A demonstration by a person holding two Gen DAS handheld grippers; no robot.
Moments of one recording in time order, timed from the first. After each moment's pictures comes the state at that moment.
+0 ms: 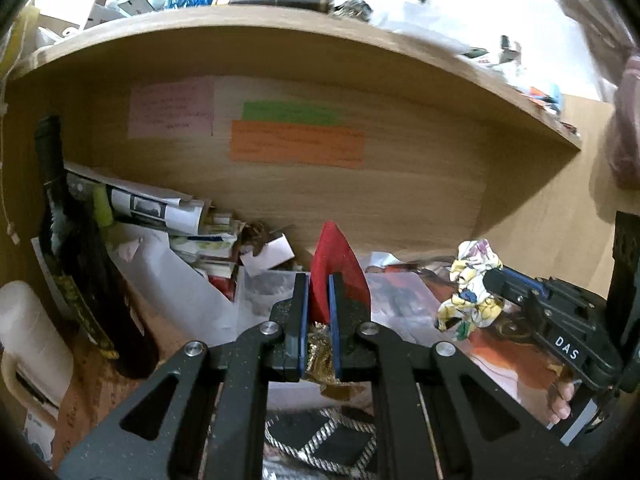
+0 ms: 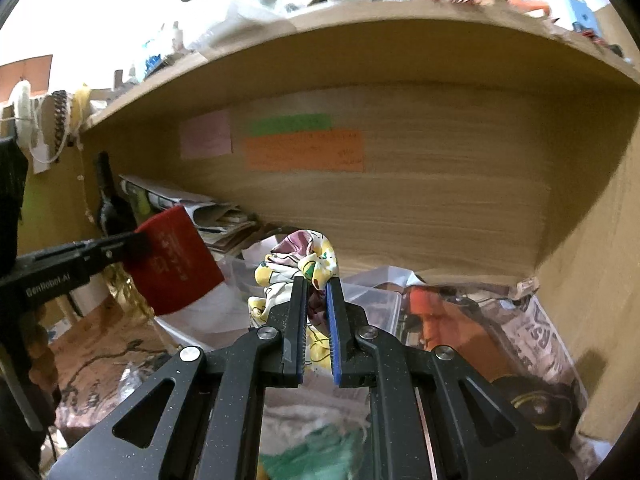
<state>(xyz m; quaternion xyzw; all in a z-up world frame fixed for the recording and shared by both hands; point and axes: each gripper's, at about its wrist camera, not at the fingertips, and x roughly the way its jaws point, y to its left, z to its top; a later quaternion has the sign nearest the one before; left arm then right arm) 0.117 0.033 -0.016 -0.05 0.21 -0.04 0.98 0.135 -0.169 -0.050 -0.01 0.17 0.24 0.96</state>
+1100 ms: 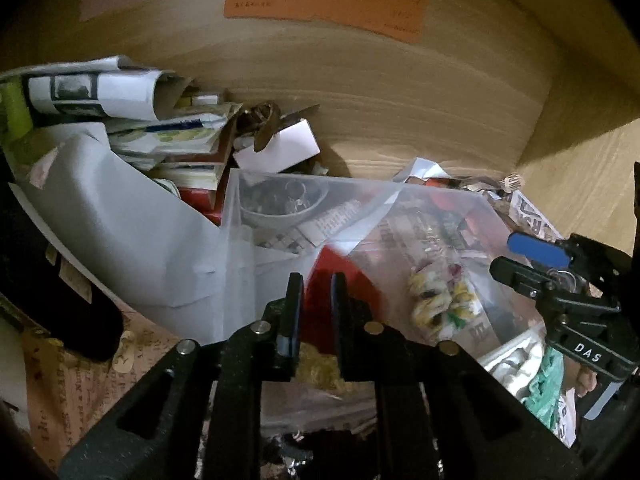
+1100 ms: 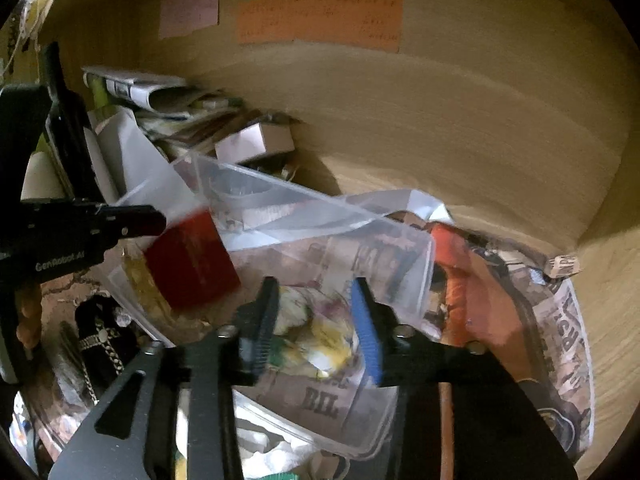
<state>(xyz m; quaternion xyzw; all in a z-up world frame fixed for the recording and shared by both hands) 0.205 0.049 -0.090 -0.06 0.38 -0.04 0.92 0.210 -0.136 -0.096 -0.10 0.33 0.25 0.91</state>
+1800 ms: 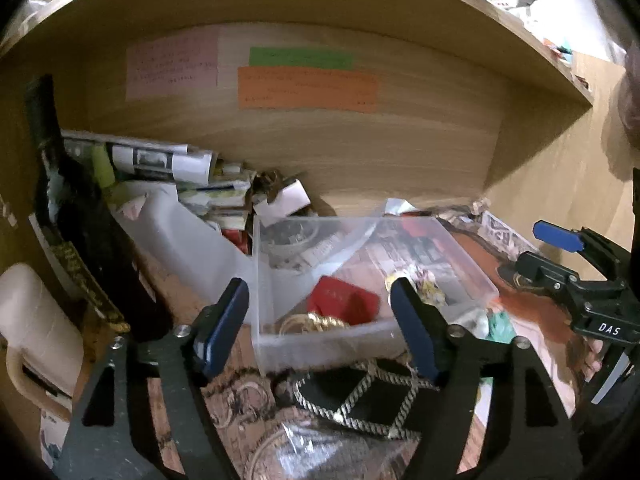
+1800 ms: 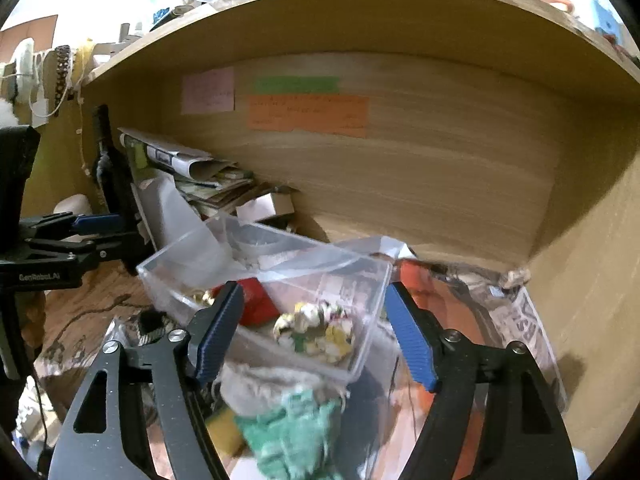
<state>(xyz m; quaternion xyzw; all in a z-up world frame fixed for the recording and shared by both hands) 0.114 0.048 -0.042 -0.03 0.29 -0.04 0.96 0.130 -0.174 -0.056 -0.06 0.23 0.24 0.94</state>
